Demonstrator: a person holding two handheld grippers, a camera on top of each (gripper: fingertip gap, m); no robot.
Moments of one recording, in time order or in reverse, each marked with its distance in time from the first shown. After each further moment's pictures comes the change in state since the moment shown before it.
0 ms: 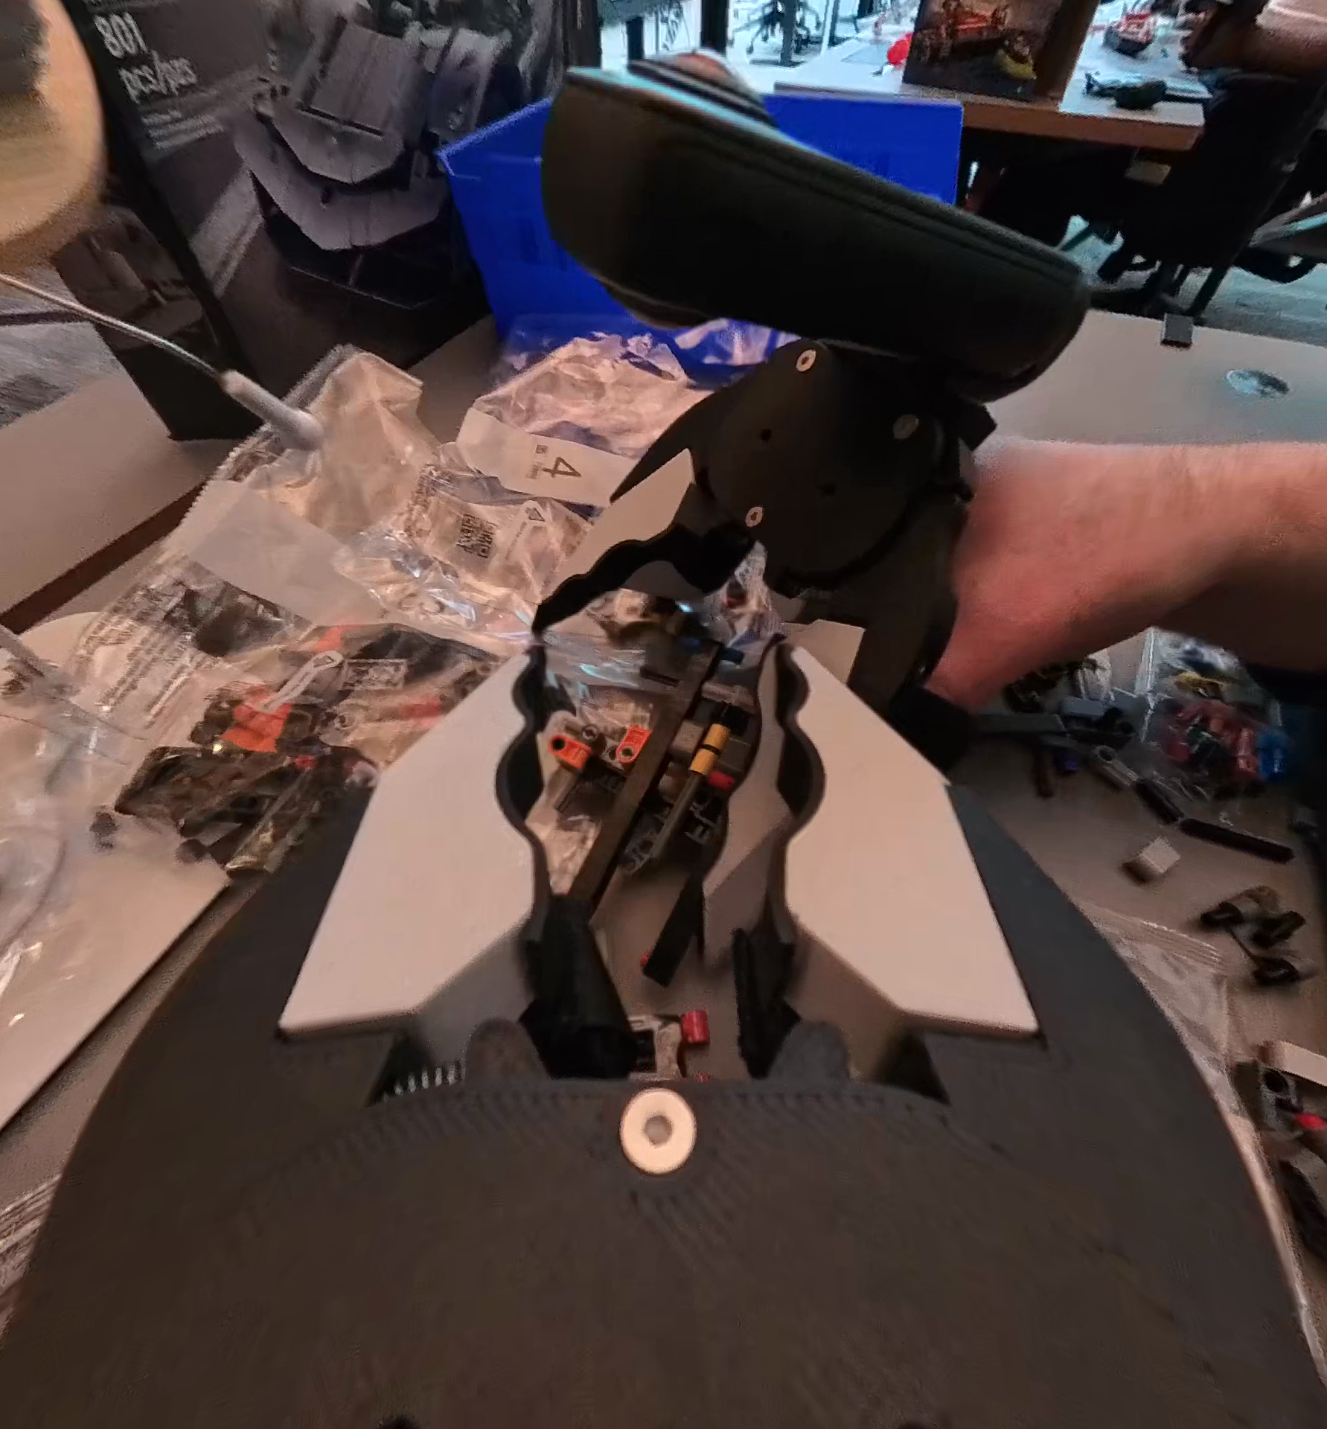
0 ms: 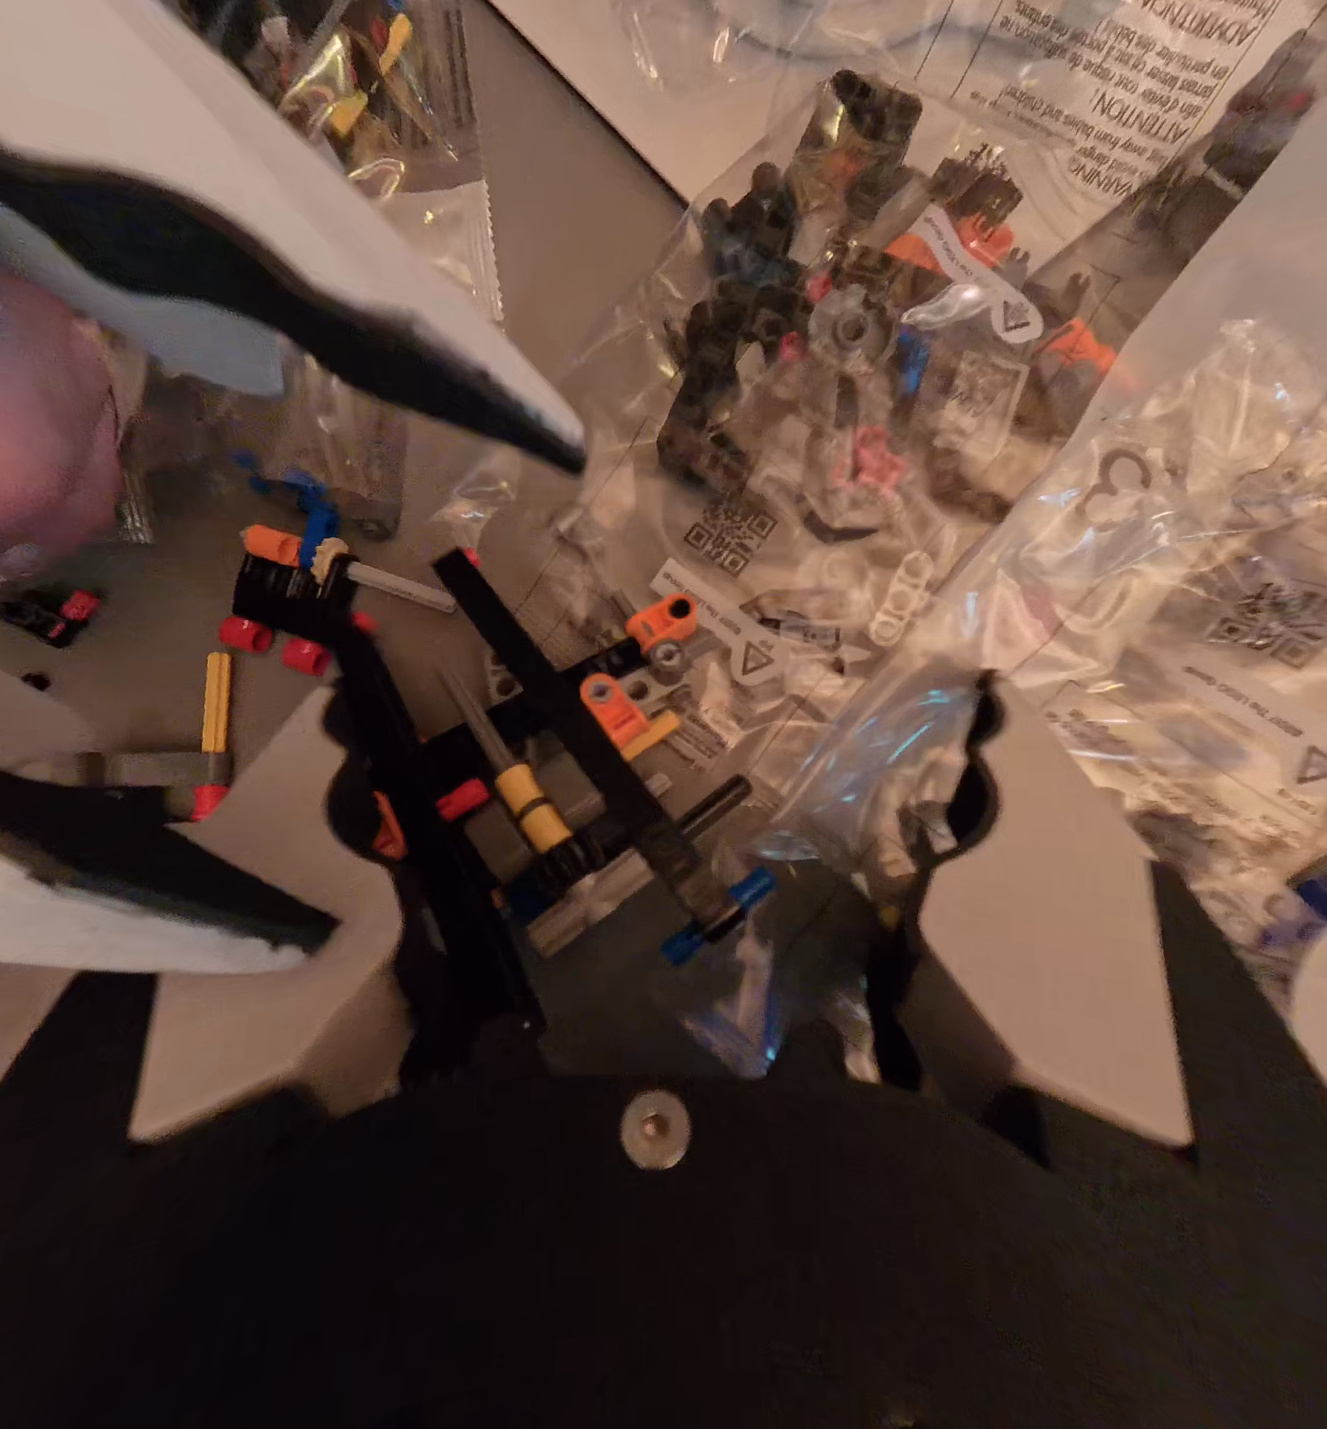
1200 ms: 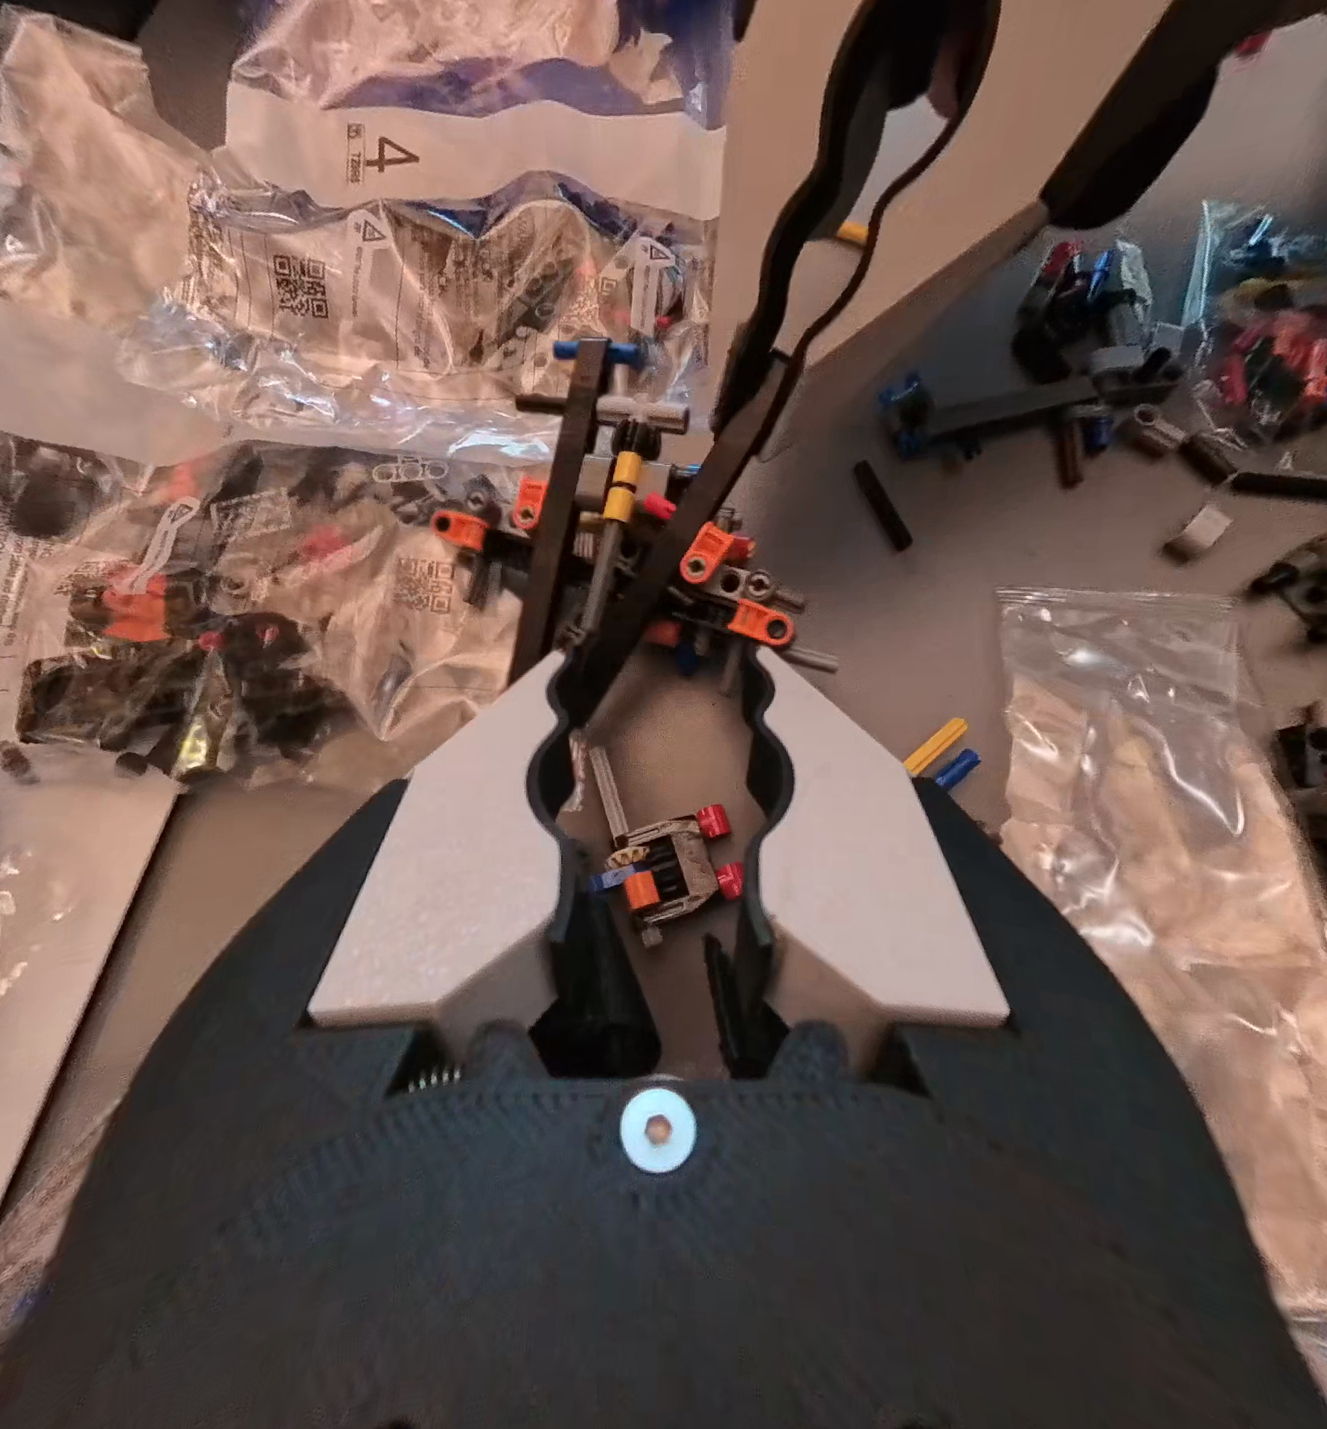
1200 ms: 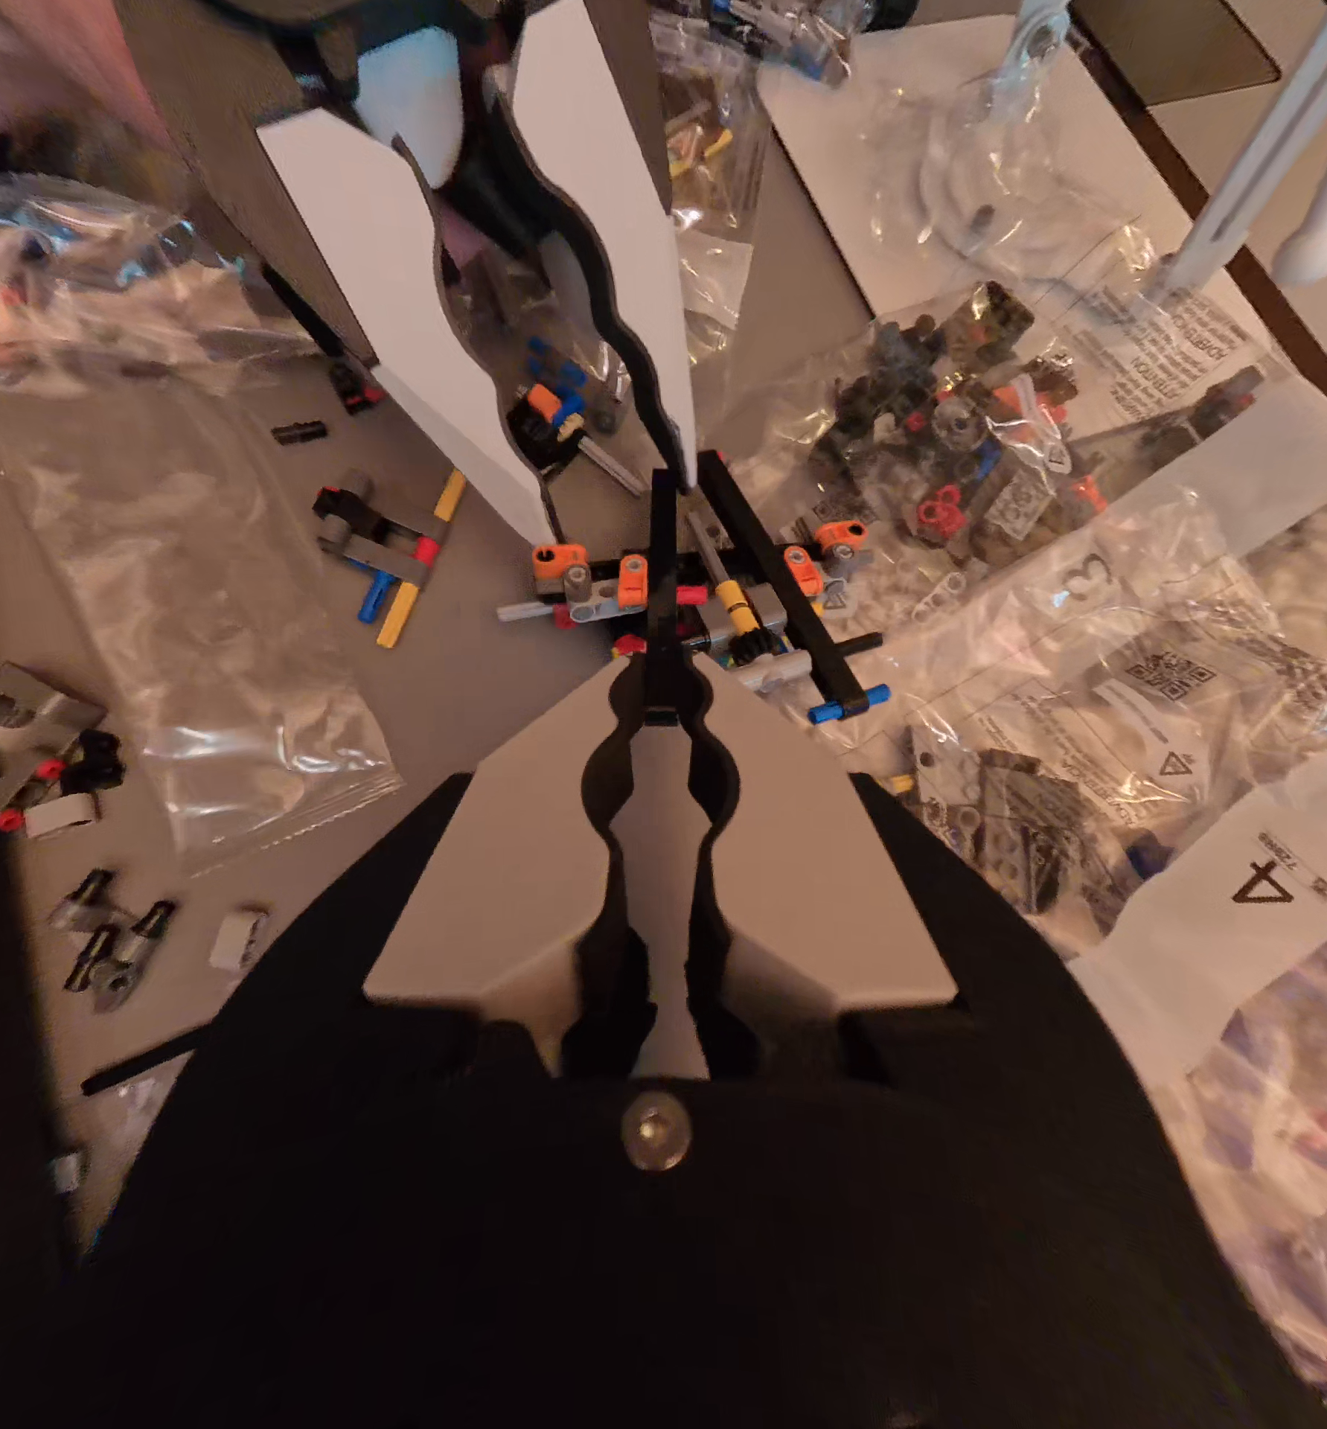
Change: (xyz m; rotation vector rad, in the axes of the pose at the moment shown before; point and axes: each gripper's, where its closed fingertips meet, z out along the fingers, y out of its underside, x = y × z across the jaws) left arm 0.007 0.064 -0.011 -0.350 0.139 0.177; right arm -0.030 0.014 -0.072 0.115 -0.120 -0.337
